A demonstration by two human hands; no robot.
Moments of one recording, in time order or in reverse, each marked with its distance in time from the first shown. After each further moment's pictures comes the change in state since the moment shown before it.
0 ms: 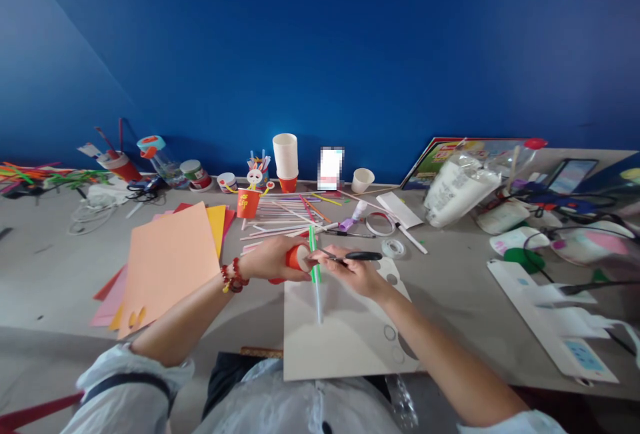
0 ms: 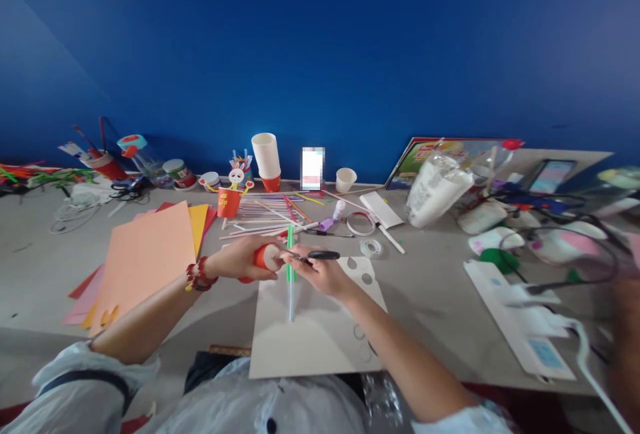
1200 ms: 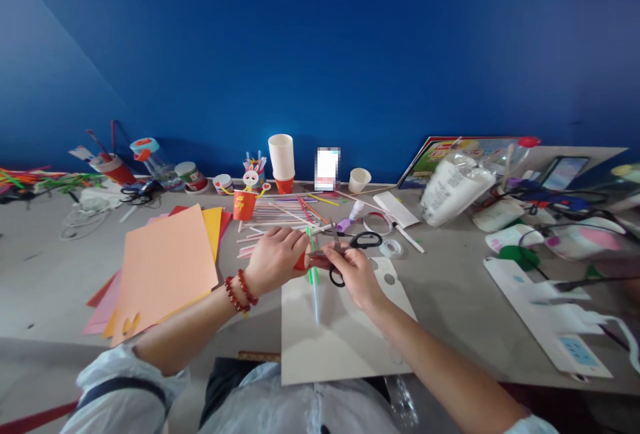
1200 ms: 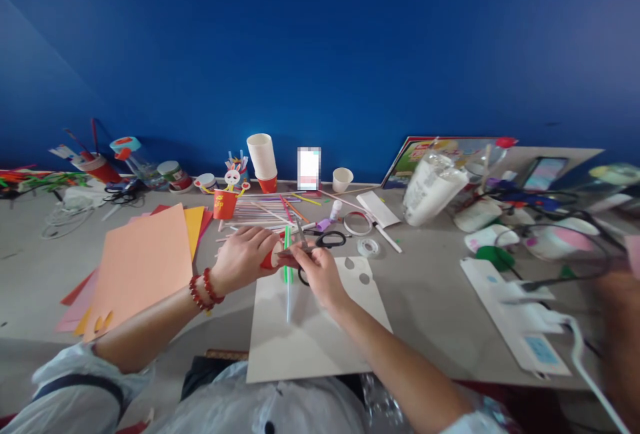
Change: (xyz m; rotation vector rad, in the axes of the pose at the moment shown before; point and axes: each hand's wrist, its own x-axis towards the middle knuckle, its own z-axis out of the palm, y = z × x) left_hand 0.004 0.019 0.019 0.623 0.304 0.067; right_hand 0.001 -0.004 0.031 0.639 0.394 0.350
